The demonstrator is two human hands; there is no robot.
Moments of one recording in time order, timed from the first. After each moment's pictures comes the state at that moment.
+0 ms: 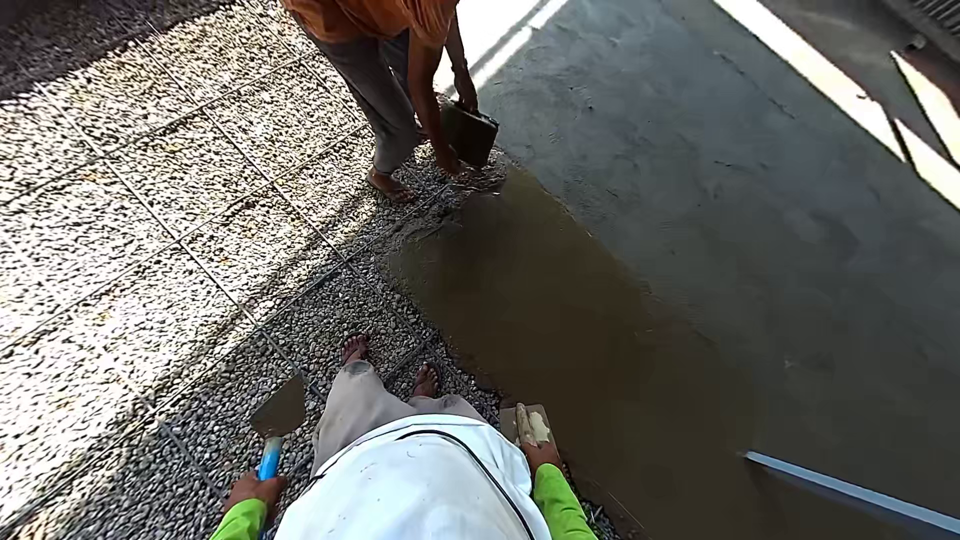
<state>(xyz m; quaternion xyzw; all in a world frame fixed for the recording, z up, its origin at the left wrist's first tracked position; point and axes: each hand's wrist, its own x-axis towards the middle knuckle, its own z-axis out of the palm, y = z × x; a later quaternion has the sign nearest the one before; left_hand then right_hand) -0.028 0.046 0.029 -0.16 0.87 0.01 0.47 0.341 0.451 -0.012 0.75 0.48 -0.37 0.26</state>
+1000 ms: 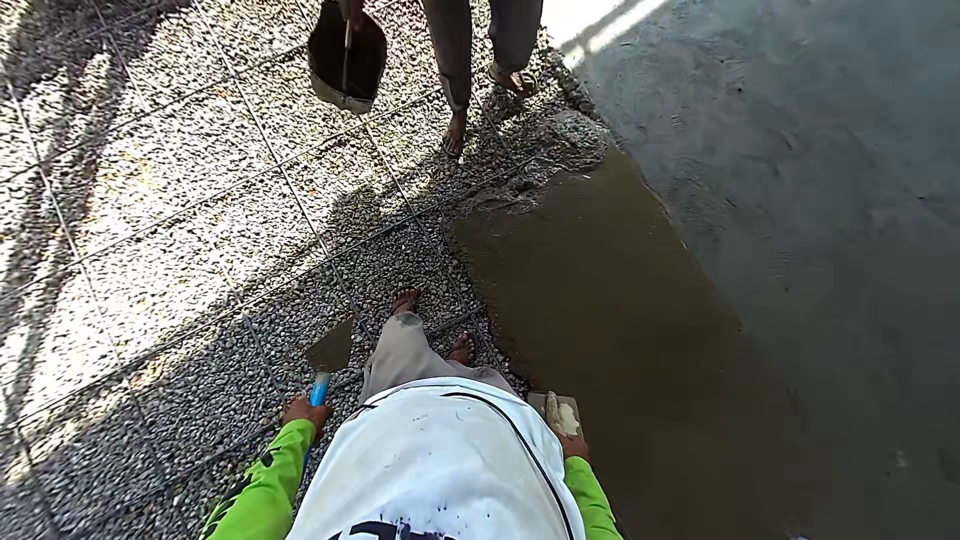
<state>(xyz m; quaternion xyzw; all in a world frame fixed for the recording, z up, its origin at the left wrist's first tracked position) -0.011 0.041 0.049 -0.25 0.84 0.04 0.48 0.320 0.467 -0.018 0.70 0.55 -0.34 0.30</state>
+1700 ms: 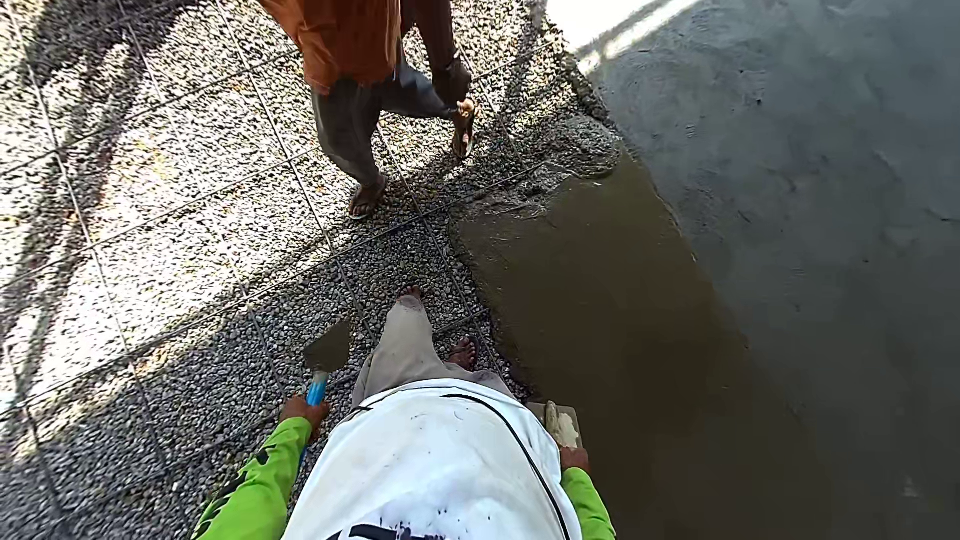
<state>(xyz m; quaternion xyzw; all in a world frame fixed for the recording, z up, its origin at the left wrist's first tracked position) -0.018 0.038 0.049 -0.26 0.84 0.03 0.48 0.314 0.474 -0.023 0.70 0.57 -0.31 0.30</state>
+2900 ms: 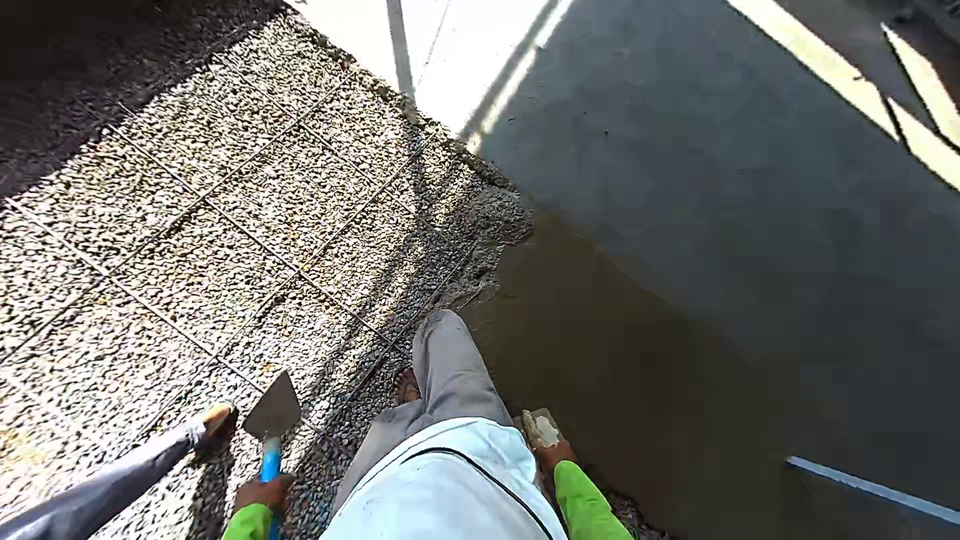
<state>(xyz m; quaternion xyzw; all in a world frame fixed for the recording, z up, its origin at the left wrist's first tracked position) -0.587 0.175 0.054 -0.20 0.85 0.08 0.48 -0.140 0.529 0.010 0.78 0.43 -0.36 0.27</state>
